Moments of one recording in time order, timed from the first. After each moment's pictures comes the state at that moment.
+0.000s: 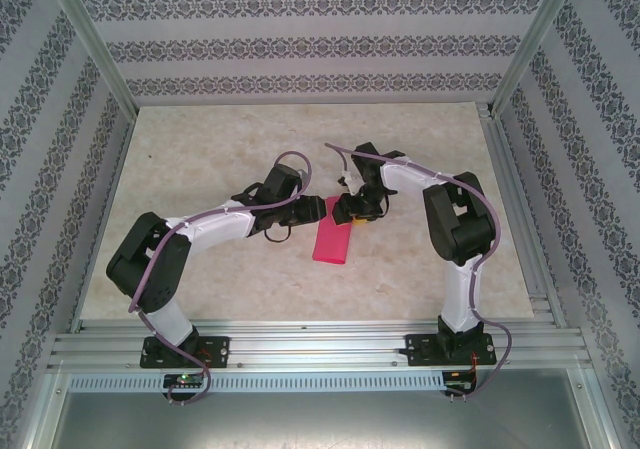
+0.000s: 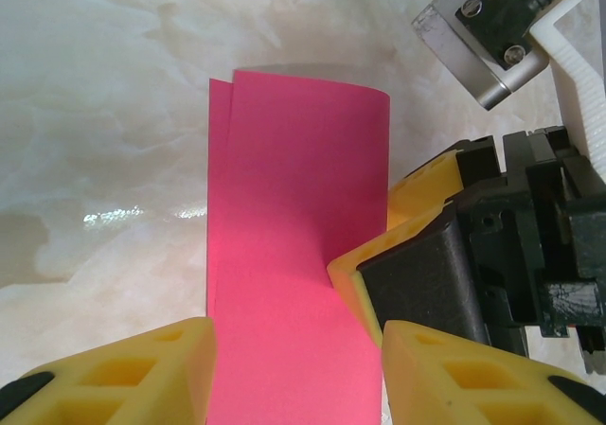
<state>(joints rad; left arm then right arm) -0.64 1.69 1.01 -0.13 0.25 -0.77 0.41 2.03 1.39 -0.83 -0.44 0.08</state>
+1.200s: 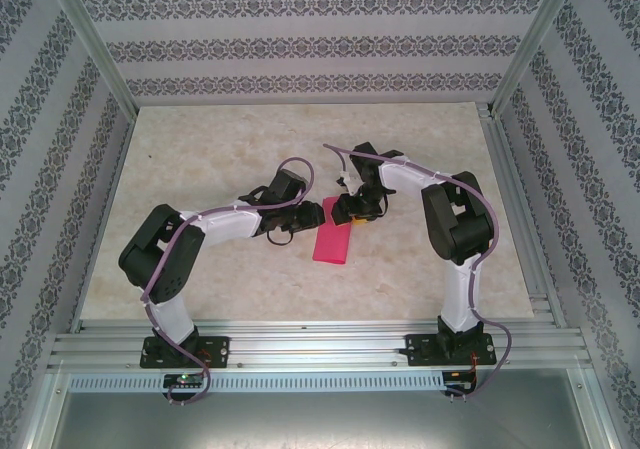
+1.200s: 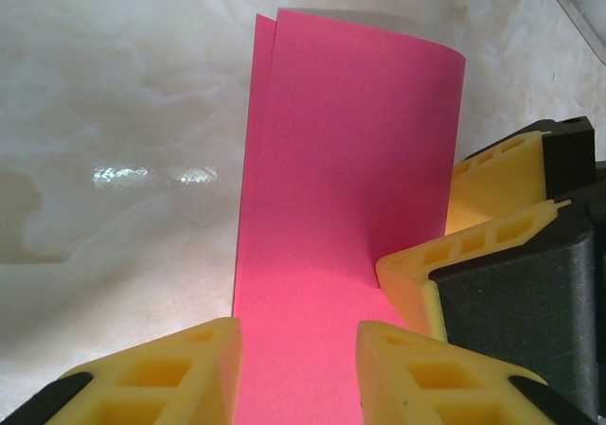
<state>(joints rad) -0.64 1.78 1.01 -0.12 0.28 -0.83 0.42 2.04 1.41 -0.85 -0.43 0.08</state>
